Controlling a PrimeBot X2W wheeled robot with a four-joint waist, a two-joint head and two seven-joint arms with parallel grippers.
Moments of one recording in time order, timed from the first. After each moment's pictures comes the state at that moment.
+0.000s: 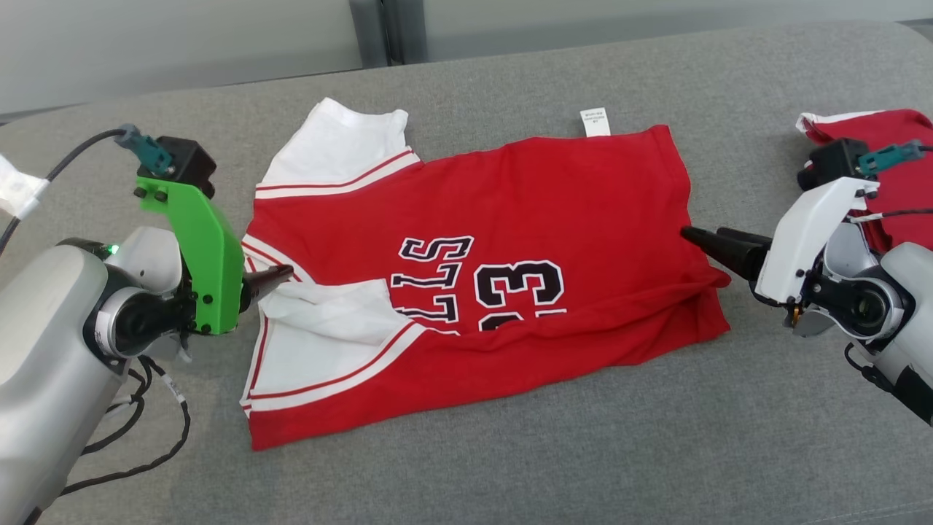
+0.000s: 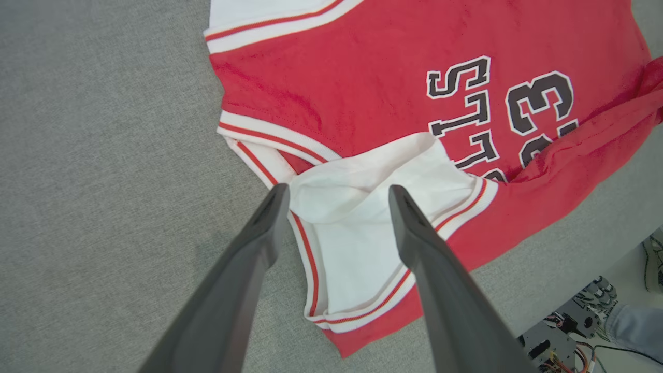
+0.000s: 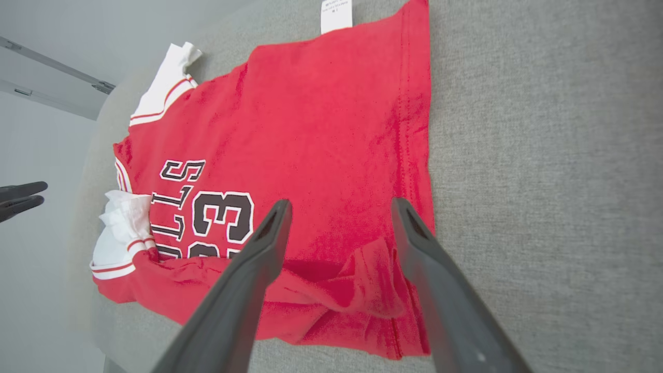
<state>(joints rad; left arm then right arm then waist) -0.83 0.61 -0.80 0.34 -1.12 -0.04 0.83 -0.80 -0.63 0.86 0.53 1.43 0.13 0.36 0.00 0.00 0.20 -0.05</state>
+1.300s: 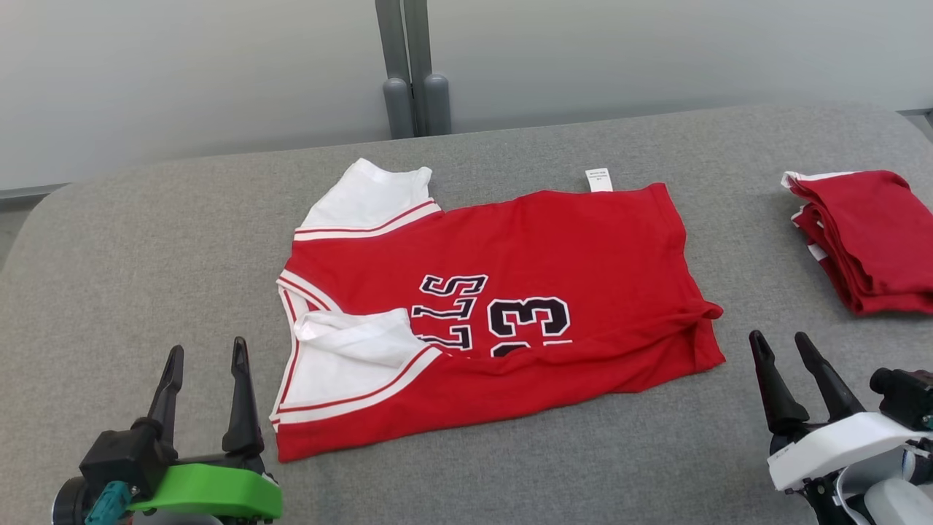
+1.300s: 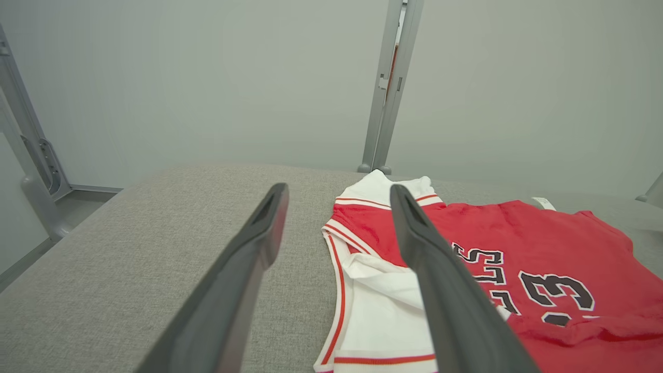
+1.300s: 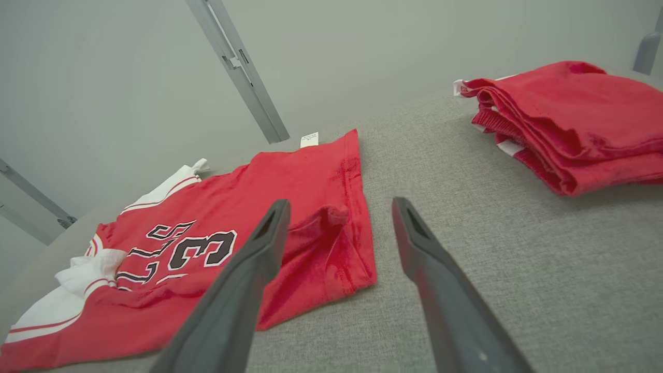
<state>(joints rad) 0.00 0.37 -0.35 -0.02 -0.59 0.29 -0.26 -0.06 -0.35 0.19 0.28 0.70 0.13 -0.26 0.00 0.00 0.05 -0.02</state>
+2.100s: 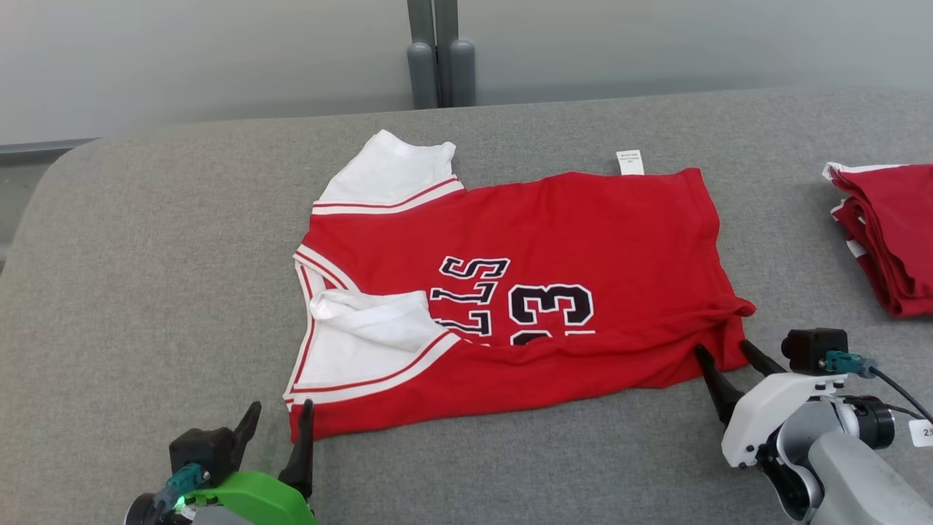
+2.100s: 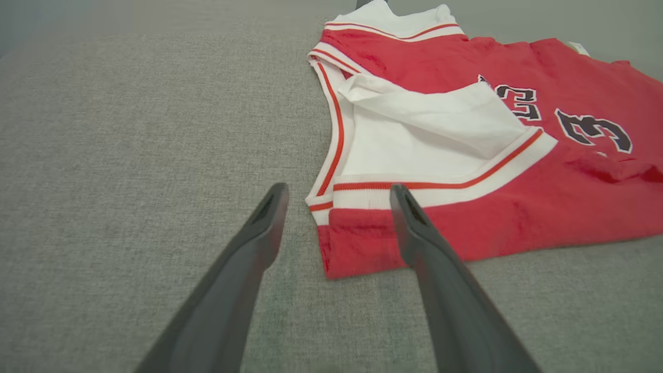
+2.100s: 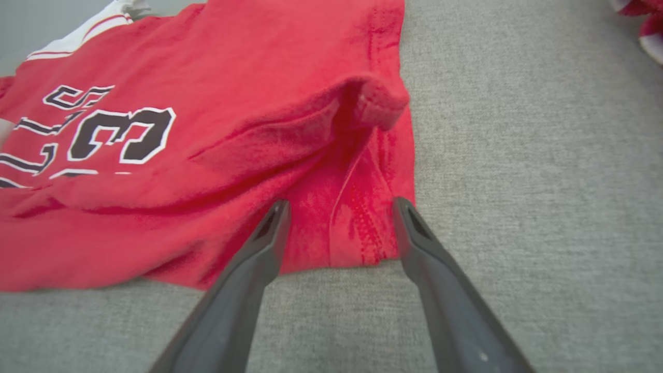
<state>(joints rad) -0.06 0.29 -0.41 0.31 -0.57 0.09 -0.14 -0.31 -0.29 0.30 0.67 0.53 0.13 -0.09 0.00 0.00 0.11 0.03</state>
